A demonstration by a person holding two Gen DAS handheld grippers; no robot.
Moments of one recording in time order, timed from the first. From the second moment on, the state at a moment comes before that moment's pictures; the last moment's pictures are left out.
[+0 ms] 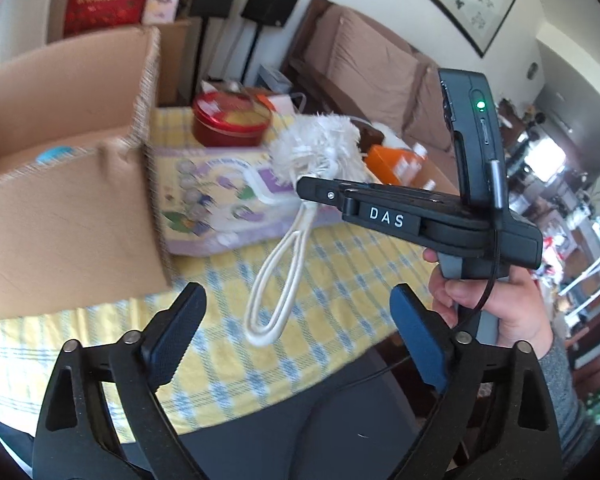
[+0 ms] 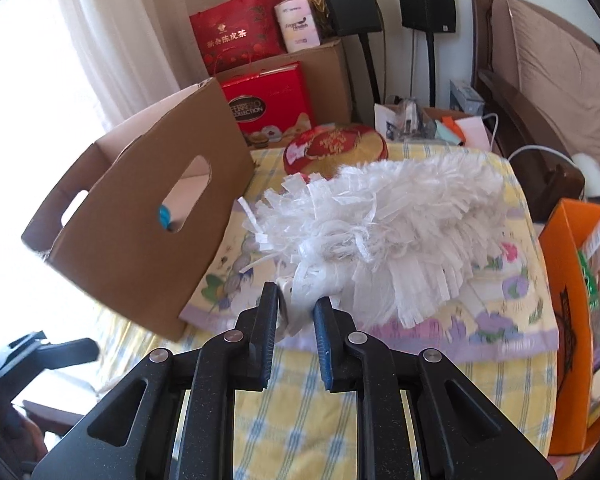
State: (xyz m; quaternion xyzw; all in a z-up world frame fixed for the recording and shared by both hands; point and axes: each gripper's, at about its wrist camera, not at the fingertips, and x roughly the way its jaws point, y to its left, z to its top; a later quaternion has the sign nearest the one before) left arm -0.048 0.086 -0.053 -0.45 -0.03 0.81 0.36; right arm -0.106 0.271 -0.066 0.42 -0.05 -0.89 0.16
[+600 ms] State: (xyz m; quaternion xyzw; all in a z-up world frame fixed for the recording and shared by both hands) left arm -0.036 0.118 -0.063 -0.47 0.04 0.80 0.37; right arm -0.074 0.285 -0.053 0.40 -0.07 -0.90 0.18
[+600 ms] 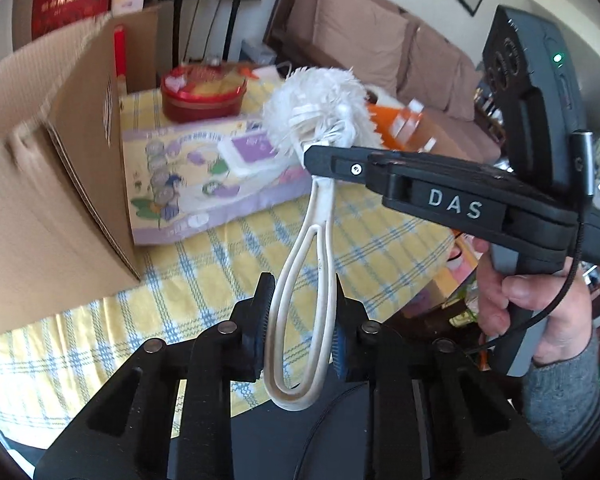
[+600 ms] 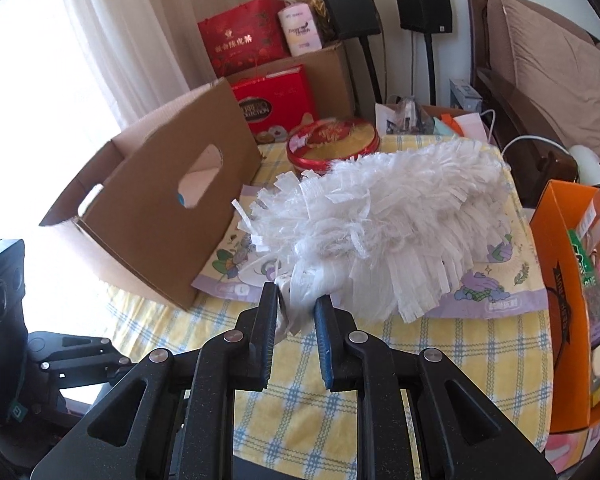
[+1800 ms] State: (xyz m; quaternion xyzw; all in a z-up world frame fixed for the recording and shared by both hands) left arm -0.134 -0.084 0.080 -0.40 -0.02 0.85 0.34; right arm -0.149 0.094 0.081 0.34 -0.04 -0.89 0.32
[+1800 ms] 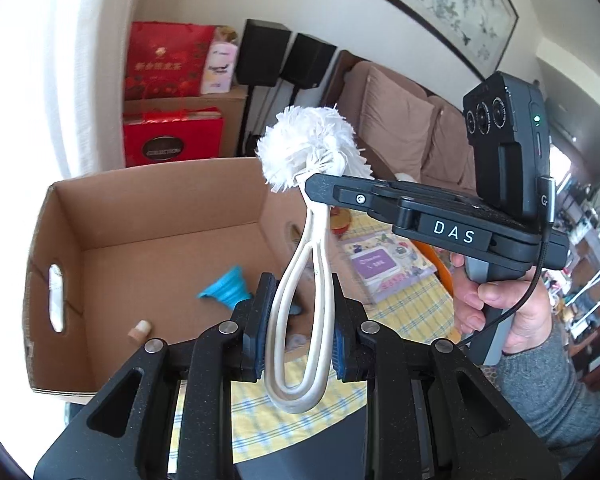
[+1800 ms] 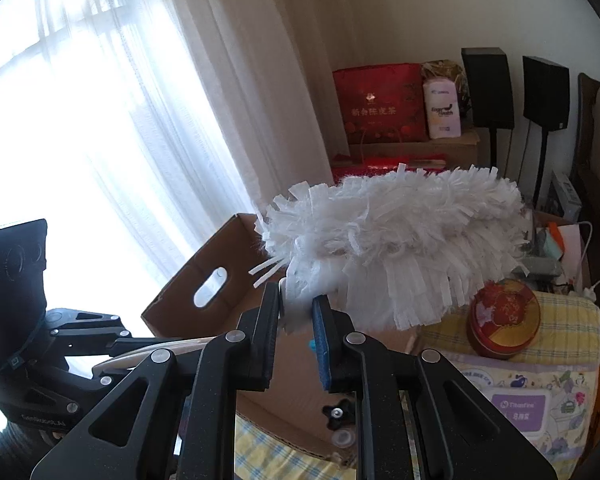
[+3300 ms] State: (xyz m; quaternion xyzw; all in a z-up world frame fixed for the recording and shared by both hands) left arm -0.180 -0.094 0.033 -0.45 -0.03 0.86 0.25; right arm -0.158 0.110 0.046 0.38 -0.01 -0.89 0.24
